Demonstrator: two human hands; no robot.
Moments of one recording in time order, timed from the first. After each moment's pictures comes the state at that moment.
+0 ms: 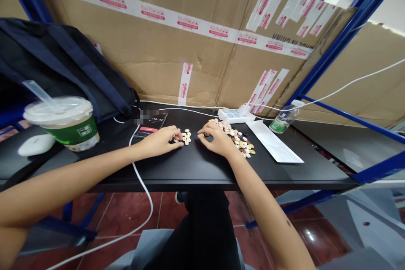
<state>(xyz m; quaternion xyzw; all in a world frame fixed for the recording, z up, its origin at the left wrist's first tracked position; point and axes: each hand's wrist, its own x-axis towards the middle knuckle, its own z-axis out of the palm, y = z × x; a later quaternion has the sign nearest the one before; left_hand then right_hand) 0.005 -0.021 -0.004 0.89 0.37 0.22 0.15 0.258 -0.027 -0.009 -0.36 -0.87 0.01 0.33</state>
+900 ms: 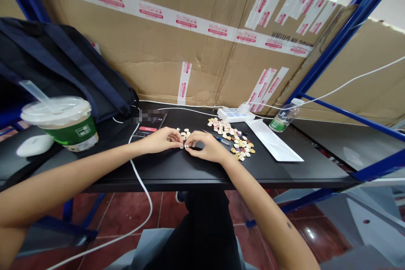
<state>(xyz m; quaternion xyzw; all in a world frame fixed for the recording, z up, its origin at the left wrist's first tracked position) 0.010 -0.012 -0.005 0.78 0.34 0.25 0.46 0.232 -0.044 -0.014 -0.27 -0.88 0.19 0.34</state>
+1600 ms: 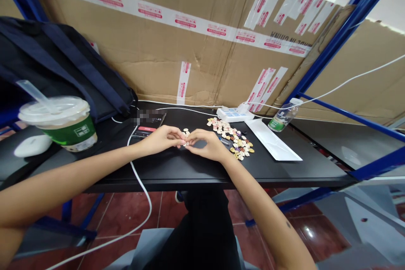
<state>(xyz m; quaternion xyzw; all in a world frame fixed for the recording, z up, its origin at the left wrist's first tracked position) 0.015 -0.018 -0.005 0.77 0.32 0.30 0.47 0.231 -0.048 -0.008 -0.28 -0.86 0.17 0.38</state>
